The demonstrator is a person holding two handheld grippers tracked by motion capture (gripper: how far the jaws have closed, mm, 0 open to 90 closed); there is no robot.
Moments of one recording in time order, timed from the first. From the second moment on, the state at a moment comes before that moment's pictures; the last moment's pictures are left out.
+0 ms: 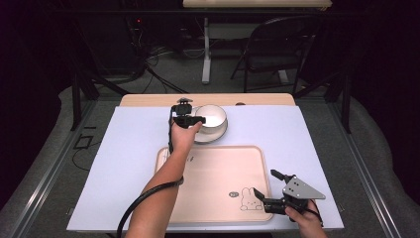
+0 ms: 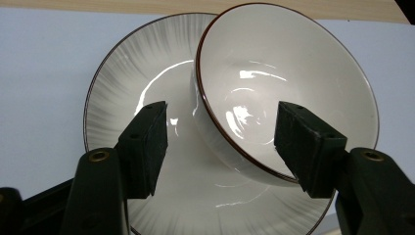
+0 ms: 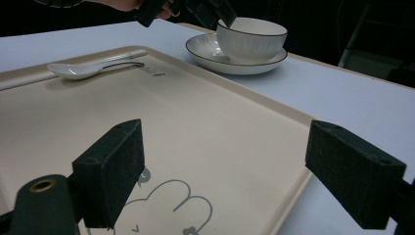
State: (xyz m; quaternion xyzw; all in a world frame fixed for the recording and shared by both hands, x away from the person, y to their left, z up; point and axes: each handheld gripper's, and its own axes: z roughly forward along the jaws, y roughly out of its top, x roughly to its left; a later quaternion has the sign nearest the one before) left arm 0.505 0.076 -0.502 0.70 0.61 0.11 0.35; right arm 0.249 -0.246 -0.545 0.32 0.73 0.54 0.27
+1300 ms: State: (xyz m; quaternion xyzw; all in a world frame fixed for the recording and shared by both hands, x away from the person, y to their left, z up) left arm 0.527 0.059 -0.531 0.67 0.65 0.11 0.35; right arm 0.245 -0.250 -0.545 0.32 0.73 0.53 0.27
